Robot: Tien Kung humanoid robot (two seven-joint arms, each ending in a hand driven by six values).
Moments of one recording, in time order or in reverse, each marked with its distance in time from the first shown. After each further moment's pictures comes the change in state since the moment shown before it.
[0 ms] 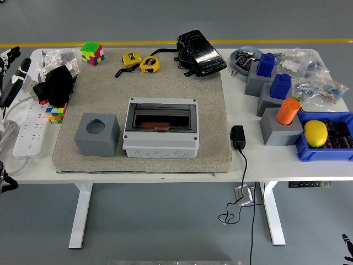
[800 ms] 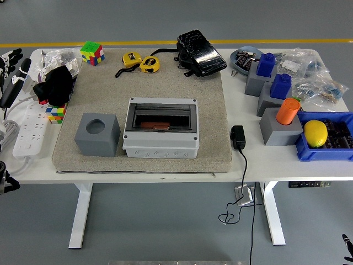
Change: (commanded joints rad) left arm 0.002 -0.001 0.007 -0.002 0.002 0.016 0.002; right arm 0.001 0.002 0.001 0.000 0.002 -0.001 0.000
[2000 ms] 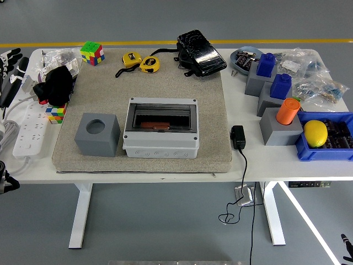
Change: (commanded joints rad) left arm 0.003 -0.002 -0.003 -0.003 -0.002 0.005 0.001; right arm -0.001 0.004 0.005 0.000 -0.003 0.000 -0.001
